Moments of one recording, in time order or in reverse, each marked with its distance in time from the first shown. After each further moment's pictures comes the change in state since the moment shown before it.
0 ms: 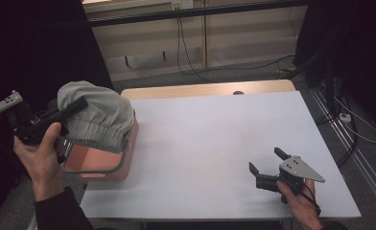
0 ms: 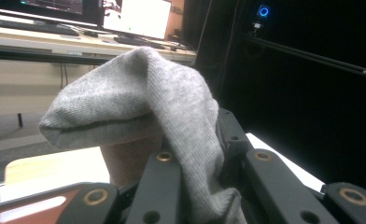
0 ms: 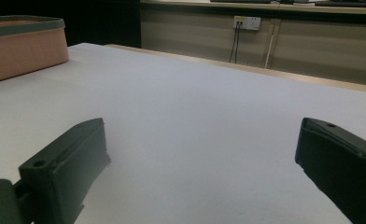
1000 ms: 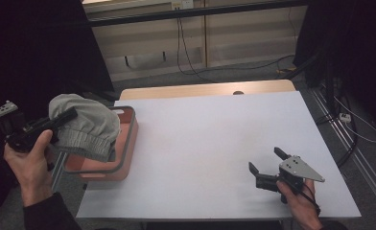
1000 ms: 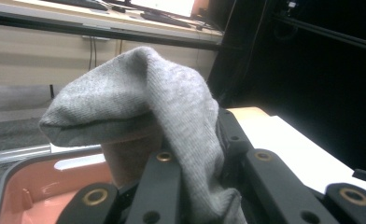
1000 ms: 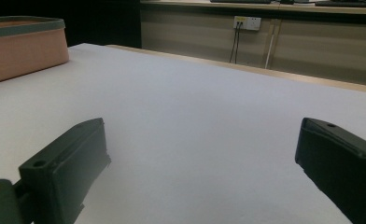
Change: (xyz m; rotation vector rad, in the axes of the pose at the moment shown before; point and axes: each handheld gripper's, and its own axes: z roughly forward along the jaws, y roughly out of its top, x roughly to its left) left arm 0.033 -0.018 -0.014 0.085 0.094 -0.036; right arm 0.000 0.000 0.001 -0.001 0.000 0.002
